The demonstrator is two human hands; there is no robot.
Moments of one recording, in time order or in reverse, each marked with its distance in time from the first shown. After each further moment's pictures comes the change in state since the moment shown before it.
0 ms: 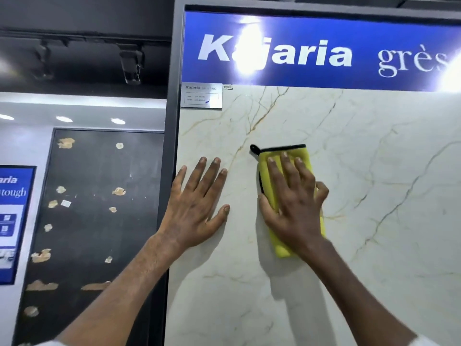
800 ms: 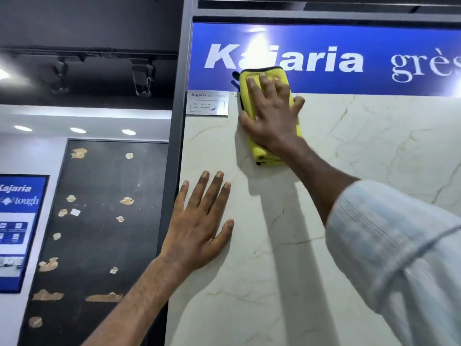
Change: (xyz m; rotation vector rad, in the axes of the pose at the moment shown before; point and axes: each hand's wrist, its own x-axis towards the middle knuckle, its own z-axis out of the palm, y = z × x) left_hand -0.014 0.011 0.006 -0.023 0.072 -0.043; right_hand 0.198 -0.031 -0.007 -0.002 -0.073 -0.067
